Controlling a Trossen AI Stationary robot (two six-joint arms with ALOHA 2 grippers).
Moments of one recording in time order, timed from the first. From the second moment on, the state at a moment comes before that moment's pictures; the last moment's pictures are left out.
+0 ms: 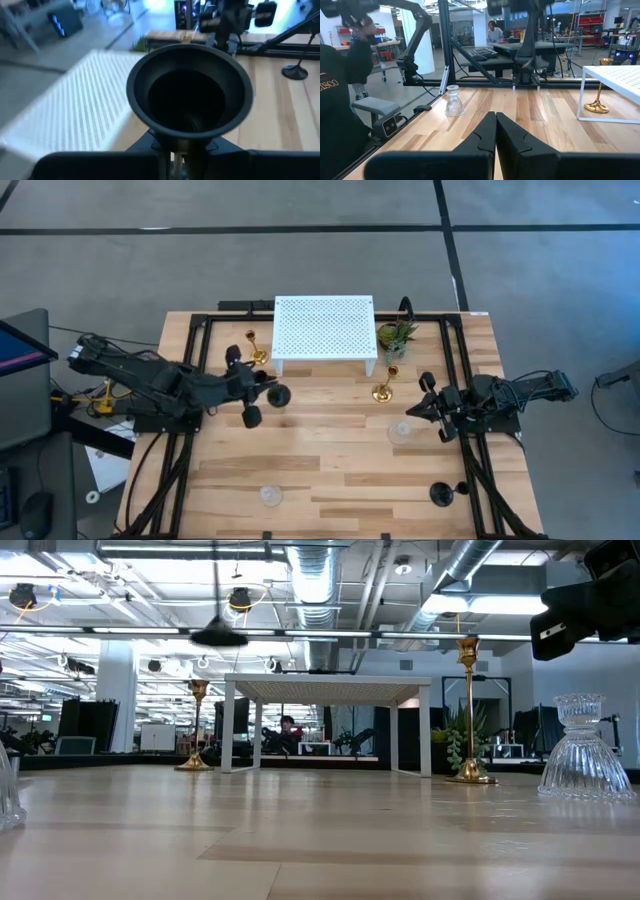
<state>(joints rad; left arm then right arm) -0.38 0.87 1.05 -0.49 -0.71 -0.12 0.21 0.01 0.03 0.01 -0.02 0.05</state>
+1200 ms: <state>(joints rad) 0.72 1.35 1.47 -0.30 0.07 0.06 0.21 0.01 0.03 0.01 0.14 0.05</state>
